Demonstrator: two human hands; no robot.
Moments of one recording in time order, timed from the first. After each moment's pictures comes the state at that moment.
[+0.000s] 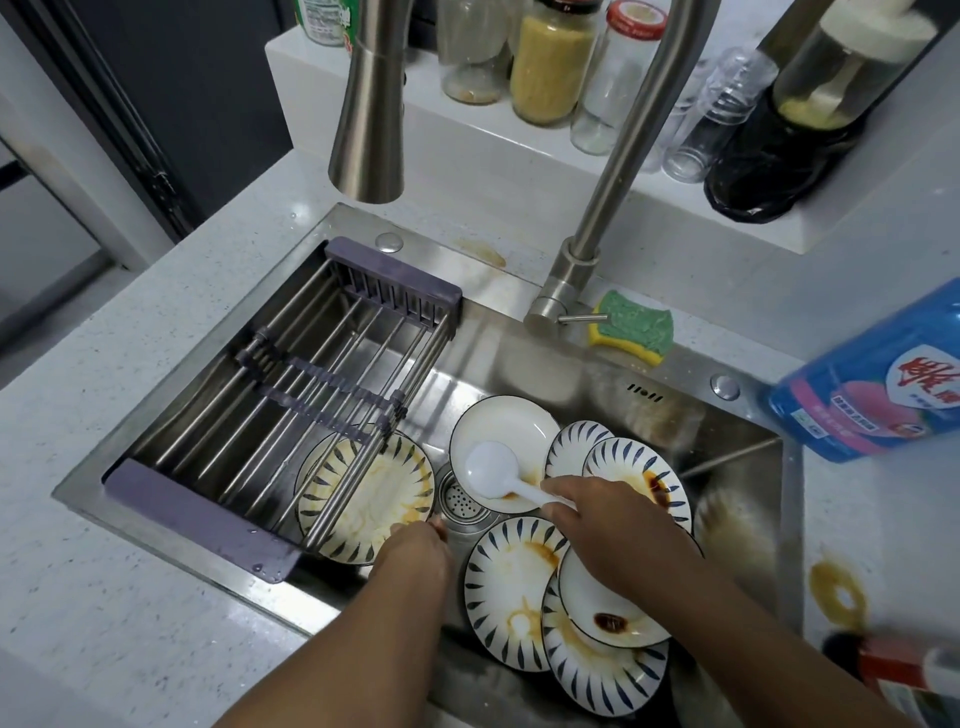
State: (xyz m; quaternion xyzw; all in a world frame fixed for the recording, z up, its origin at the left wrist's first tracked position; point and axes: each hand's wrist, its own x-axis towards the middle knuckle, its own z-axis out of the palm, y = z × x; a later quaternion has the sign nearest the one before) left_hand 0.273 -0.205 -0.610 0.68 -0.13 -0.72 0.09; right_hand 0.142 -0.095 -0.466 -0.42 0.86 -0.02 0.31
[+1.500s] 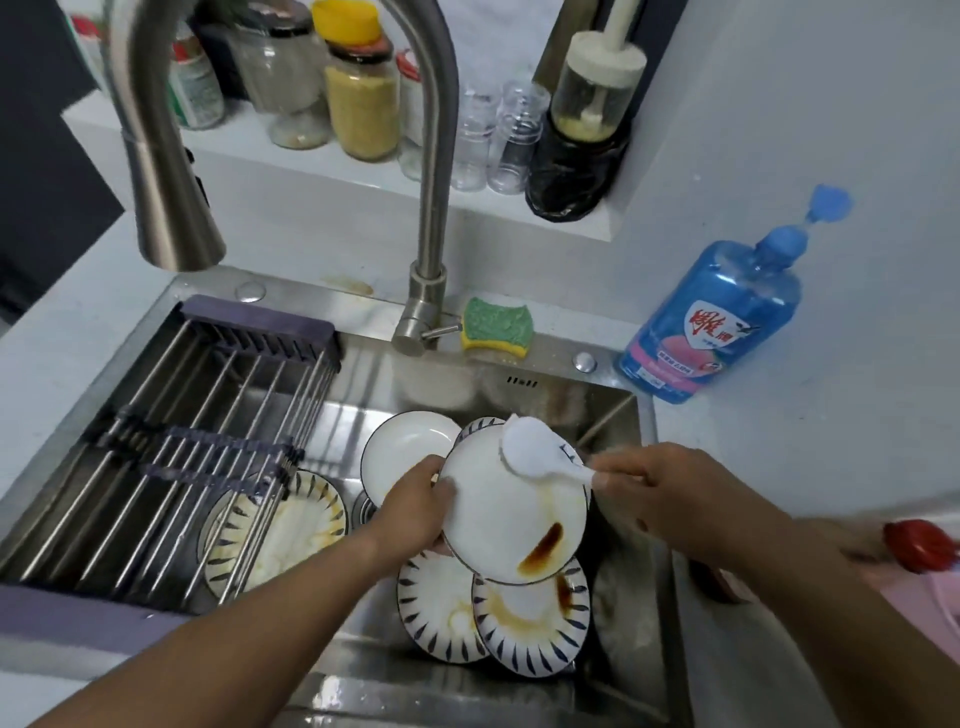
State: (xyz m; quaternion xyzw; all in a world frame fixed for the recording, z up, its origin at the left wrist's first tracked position) left_hand 0.225 -0.189 -0.521 0.36 -0.66 -0.66 -0.05; right_hand 0.079 0.008 -0.373 -0.25 0.91 -0.12 0.31
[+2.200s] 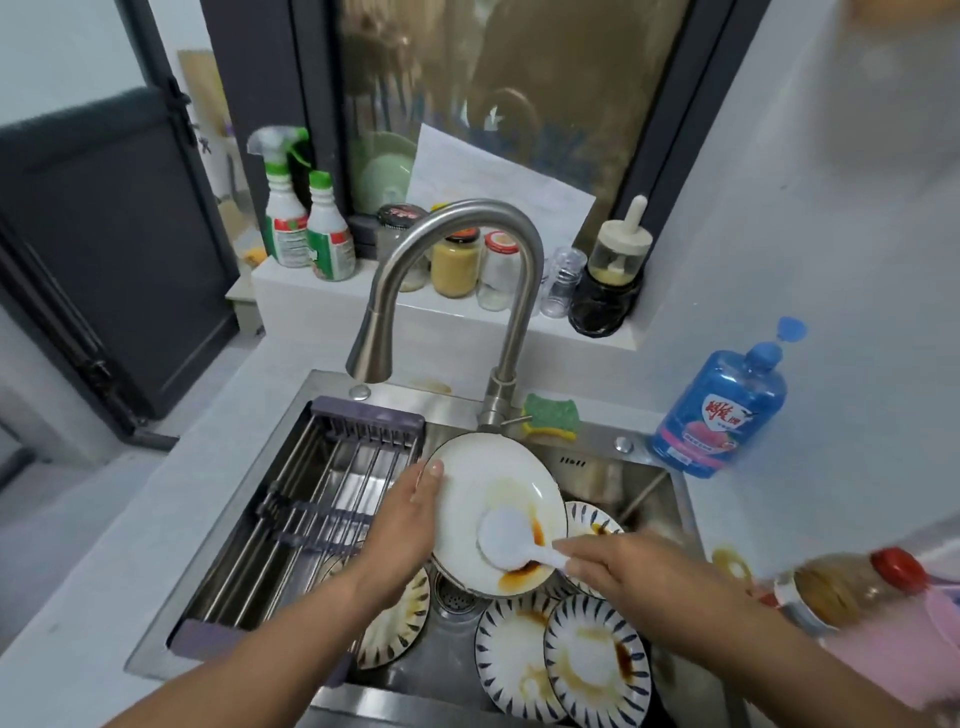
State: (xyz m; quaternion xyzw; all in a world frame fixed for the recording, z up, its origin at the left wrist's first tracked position) left_hand 0.321 -0.262 -0.388 0.32 -0.65 -0.67 0.16; right_hand 0.201 -0.048 -0.313 -0.39 0.88 -0.02 0.27
